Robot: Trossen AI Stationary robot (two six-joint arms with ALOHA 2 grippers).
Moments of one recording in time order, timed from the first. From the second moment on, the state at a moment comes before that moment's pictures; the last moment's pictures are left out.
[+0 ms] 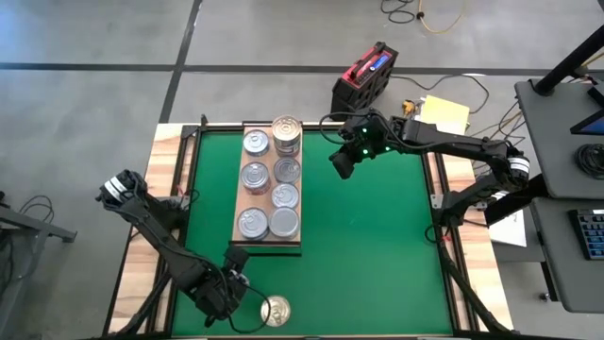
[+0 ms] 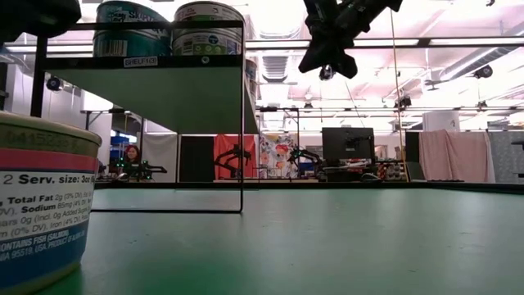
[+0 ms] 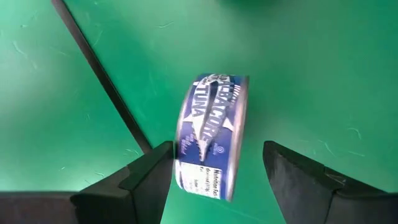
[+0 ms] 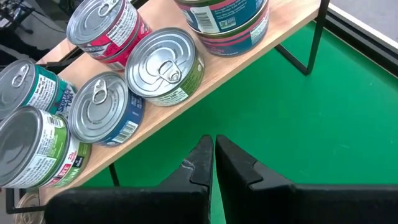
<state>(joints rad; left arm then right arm) -0.81 1.63 1.19 -0.98 -0.20 -0.26 -0.35 1.44 1.30 -0.59 -0.18 0.39</state>
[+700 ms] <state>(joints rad) -0.81 1.63 1.15 -0.90 -0.23 -0.27 -0.35 1.44 1.30 -0.59 -0.18 0.39</state>
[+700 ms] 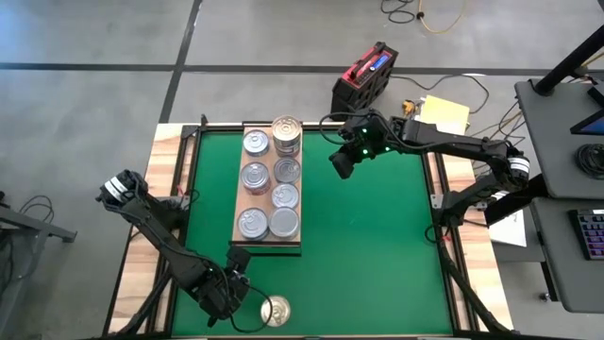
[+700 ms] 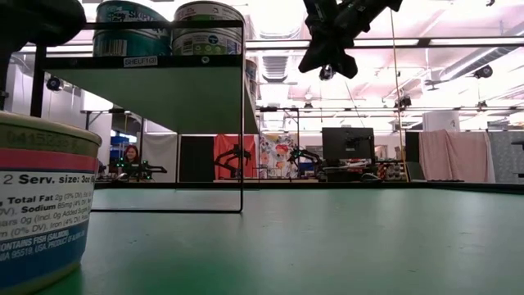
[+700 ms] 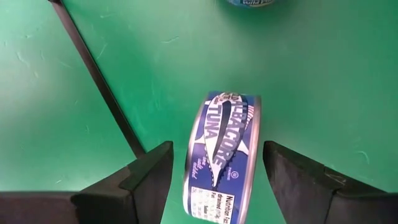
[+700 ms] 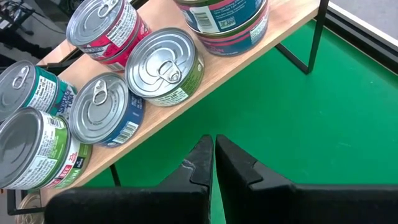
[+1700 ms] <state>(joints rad) -0.81 1.64 1.14 -0.85 -0.13 -0.32 -0.35 1.44 1.30 -0.59 -0.18 0.38</state>
